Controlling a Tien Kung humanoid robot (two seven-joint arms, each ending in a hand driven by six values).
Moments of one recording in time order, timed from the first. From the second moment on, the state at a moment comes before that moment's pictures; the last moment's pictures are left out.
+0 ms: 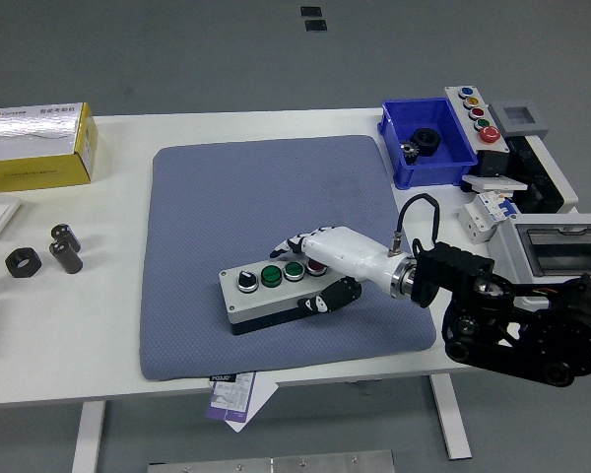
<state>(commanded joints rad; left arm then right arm) -0.12 0.31 -0.22 -0.24 0.05 0.08 0.09 0.90 -0.49 0.05 1.47 -1.50 -0.25 -0.09</state>
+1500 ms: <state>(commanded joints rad) -0.12 0.31 -0.21 -0.24 0.04 0.08 0.09 1.08 -0.71 0.39 1.76 -1.02 0.55 -0.64</state>
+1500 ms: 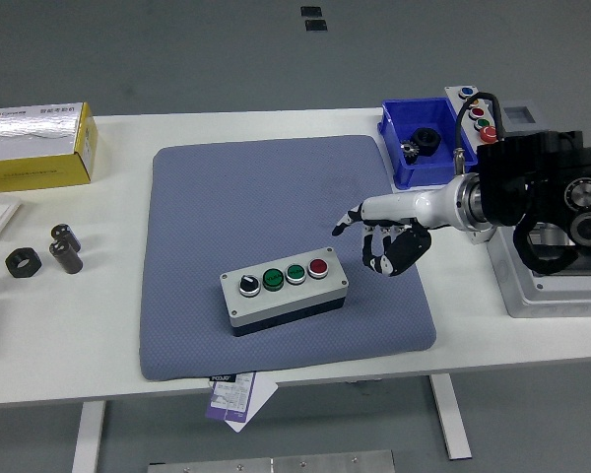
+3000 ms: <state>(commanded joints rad) -0.11 0.30 -0.22 -0.24 0.05 0.08 0.09 0.73 -0.59 0.77 1.57 -0.97 0.23 -0.25</state>
